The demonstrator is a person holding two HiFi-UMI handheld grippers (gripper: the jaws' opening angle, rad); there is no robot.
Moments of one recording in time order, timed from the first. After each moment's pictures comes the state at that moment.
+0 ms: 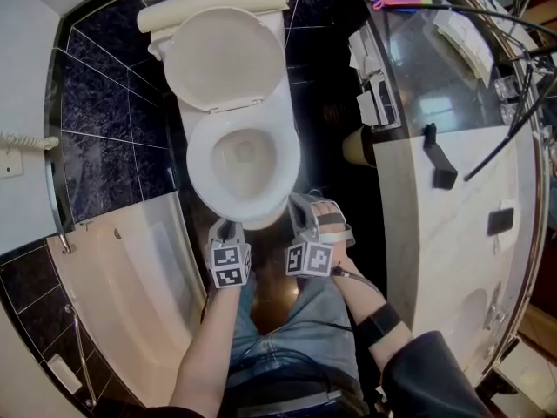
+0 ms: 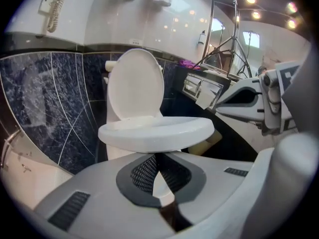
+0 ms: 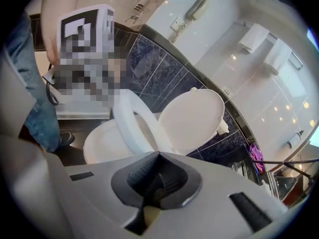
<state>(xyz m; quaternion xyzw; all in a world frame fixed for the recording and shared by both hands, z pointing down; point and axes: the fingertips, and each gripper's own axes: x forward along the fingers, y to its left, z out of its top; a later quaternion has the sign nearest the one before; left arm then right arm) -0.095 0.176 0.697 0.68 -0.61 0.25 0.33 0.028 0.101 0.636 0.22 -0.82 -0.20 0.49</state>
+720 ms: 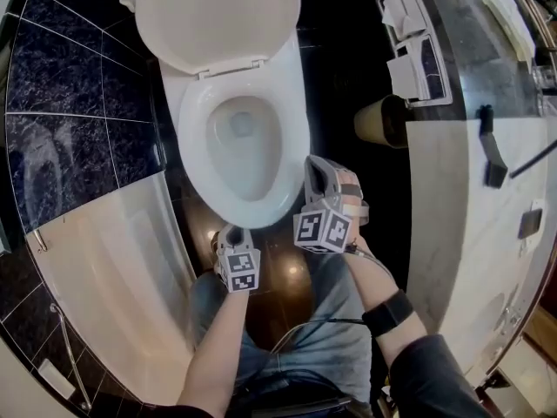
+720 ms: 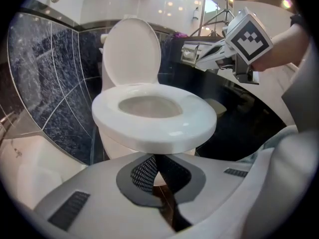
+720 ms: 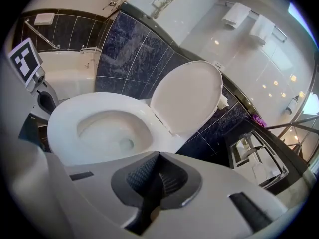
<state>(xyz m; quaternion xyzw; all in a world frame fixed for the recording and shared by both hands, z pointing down) -0.060 0.246 0.859 0.67 -0.58 0.30 0.35 0.047 0.050 0.749 0.31 -0.81 -0.14 0.48</state>
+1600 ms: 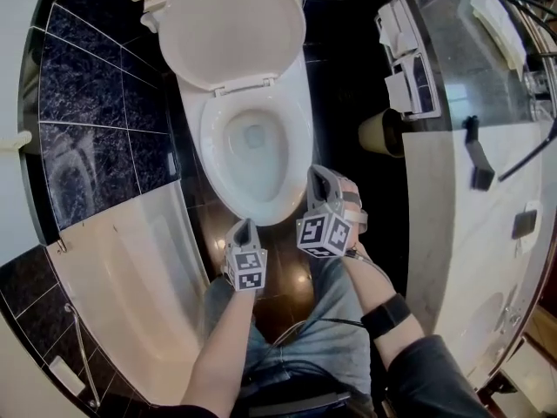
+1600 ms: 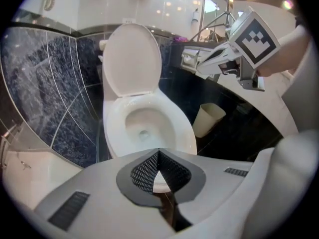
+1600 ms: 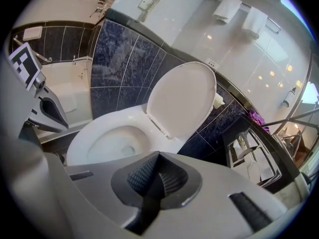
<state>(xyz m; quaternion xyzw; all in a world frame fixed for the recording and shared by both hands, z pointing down) -0.080 0.221 0.811 0.67 -0.58 0.30 0.35 0.031 0.045 0.714 0.33 -0.82 -0.09 0.47</state>
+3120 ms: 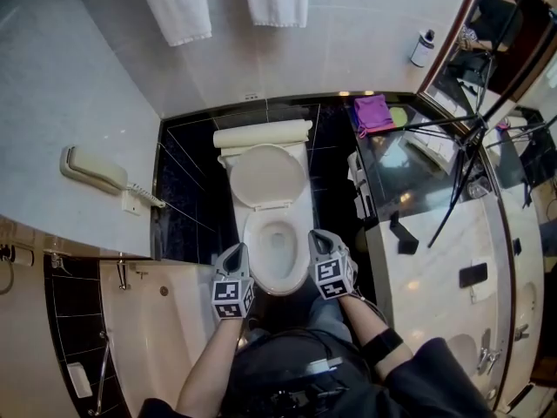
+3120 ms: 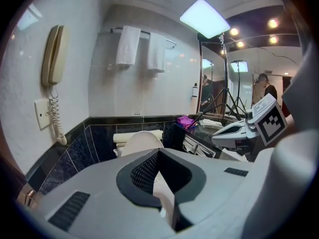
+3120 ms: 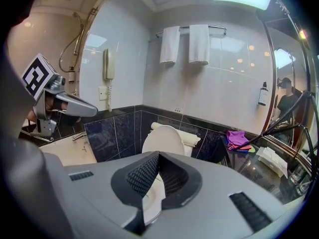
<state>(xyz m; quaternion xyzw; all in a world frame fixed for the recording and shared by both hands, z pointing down) -0.147 0.102 0.340 0.71 -0.67 0.15 0.18 0.023 0.018 0.364 0.35 -0.89 0.05 0.28</state>
